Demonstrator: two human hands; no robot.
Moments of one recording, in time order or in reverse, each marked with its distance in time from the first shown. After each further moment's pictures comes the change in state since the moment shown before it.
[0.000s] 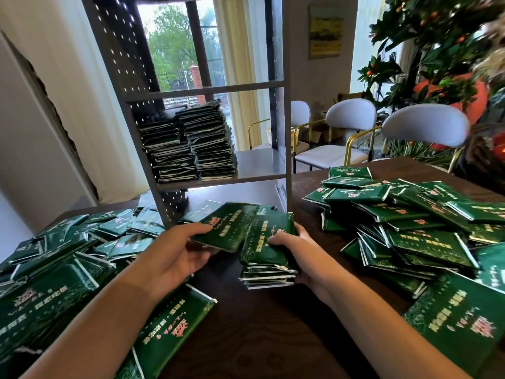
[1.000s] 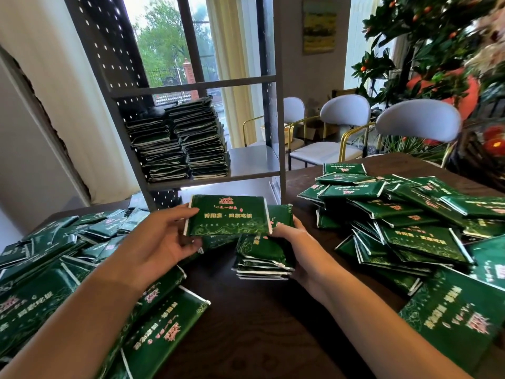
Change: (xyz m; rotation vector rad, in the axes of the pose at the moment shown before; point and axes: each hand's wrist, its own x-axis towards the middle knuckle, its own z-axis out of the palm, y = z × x) left_hand 0.005 0.018 -0.003 -0.148 -0.084 0.095; right_hand -0.003 -0.004 0.001 0.117 -0.054 -0.048
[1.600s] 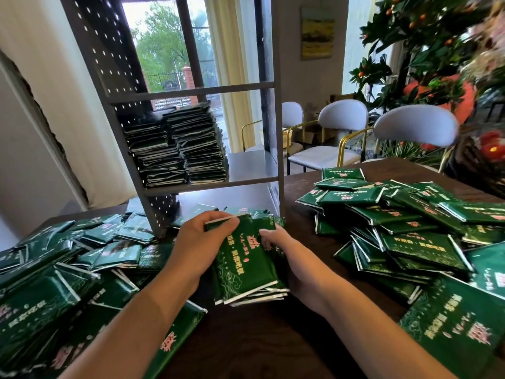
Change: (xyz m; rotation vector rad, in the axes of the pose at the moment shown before) left_hand 0.010 -0.034 0.046 0.459 0.193 0.232; right_hand -0.010 -0.005 0.008 0.060 -0.084 0.074
